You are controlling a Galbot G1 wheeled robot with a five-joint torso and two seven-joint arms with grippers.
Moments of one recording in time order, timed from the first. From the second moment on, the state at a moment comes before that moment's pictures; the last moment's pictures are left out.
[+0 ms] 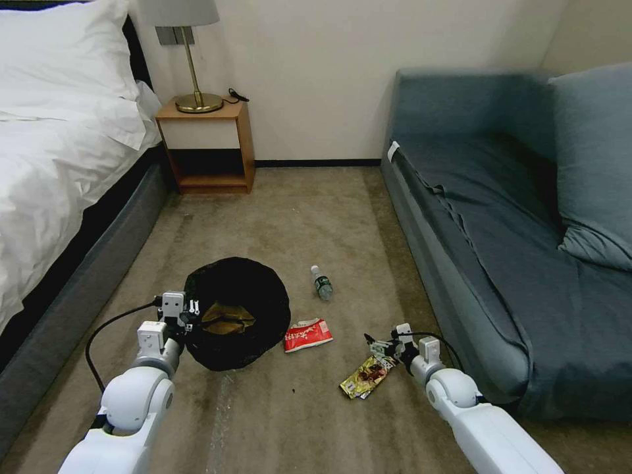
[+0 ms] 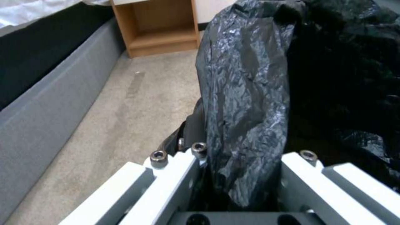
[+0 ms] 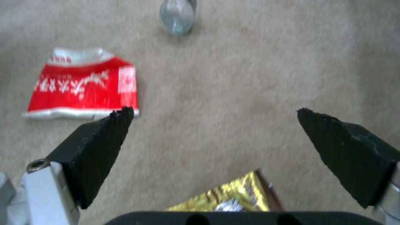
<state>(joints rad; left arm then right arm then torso) 1.31 -1.19 -0.55 -1.86 -0.25 0.27 -0.08 -1.01 1.15 0.11 1.21 0.47 -0.08 -0.15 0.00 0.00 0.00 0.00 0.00</state>
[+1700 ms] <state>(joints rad) 1.31 -1.19 -0.55 -1.83 -0.25 0.24 -0.06 -1.01 1.26 0.15 0.94 0.27 0.06 -0.19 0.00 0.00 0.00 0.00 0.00</state>
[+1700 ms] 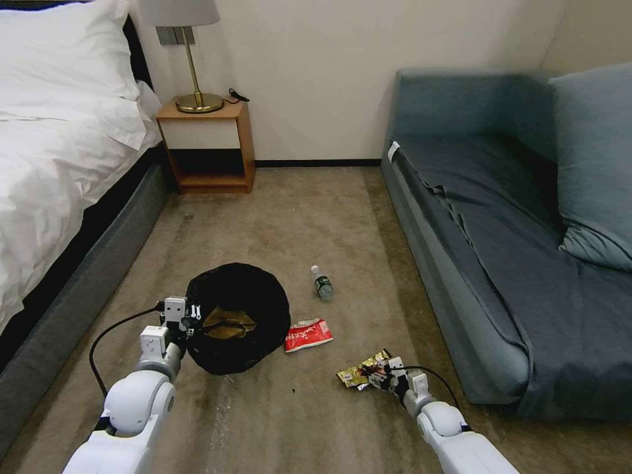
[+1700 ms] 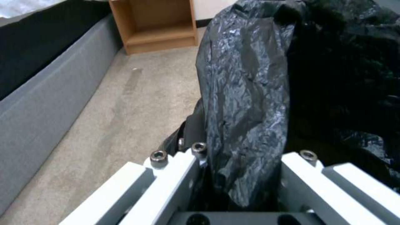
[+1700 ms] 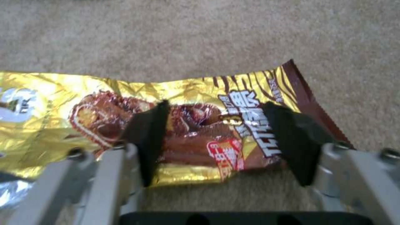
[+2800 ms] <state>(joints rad) 1.39 -1.21 -0.56 -1.89 -0.23 0.22 -0.07 -1.09 1.25 0.21 1.01 0.25 0.07 -0.22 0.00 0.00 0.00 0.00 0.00</state>
